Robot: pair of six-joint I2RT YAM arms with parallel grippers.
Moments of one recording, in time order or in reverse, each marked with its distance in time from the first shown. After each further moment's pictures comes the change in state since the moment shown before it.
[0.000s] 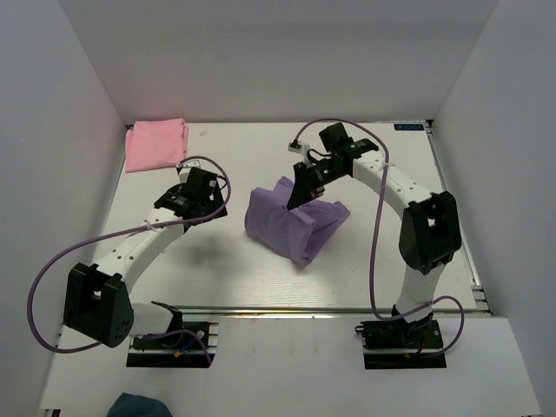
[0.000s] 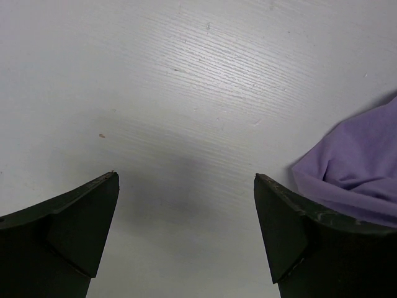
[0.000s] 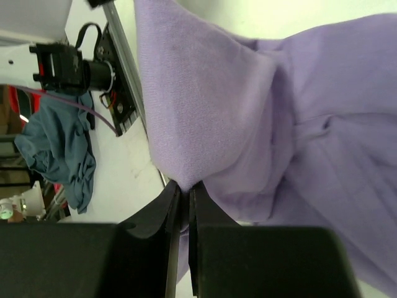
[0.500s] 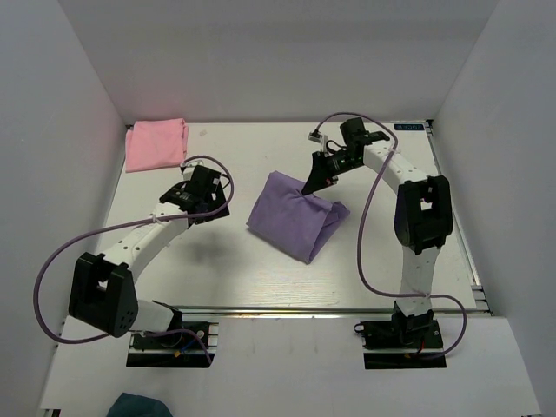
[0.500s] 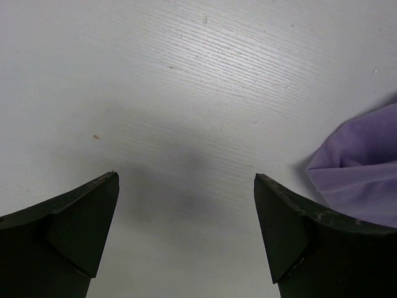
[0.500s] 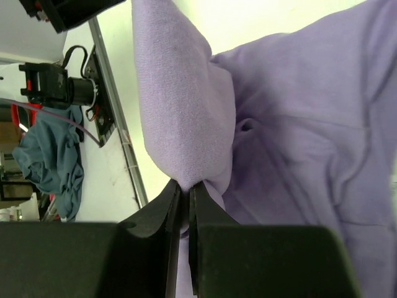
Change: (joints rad) left arm 0.000 0.056 0.022 -0.007 0.009 0.000; right arm -0.174 0.176 0.095 -0.011 -0.108 -0.139
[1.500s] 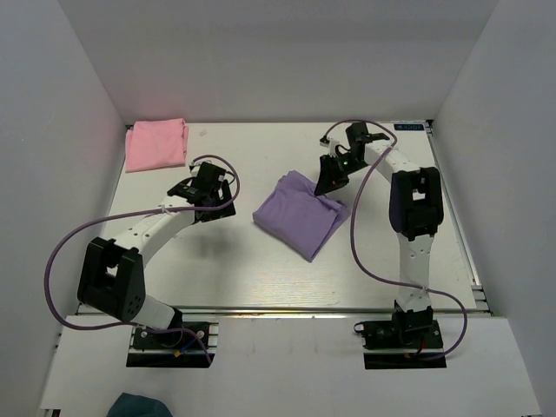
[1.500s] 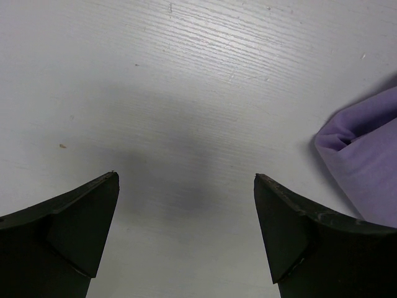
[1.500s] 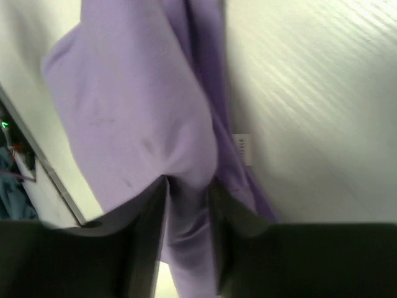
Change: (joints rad) left arm 0.000 0.101 0.033 0.035 0.082 0.019; right arm -0.082 0.196 0.113 -0.008 0.253 0.038
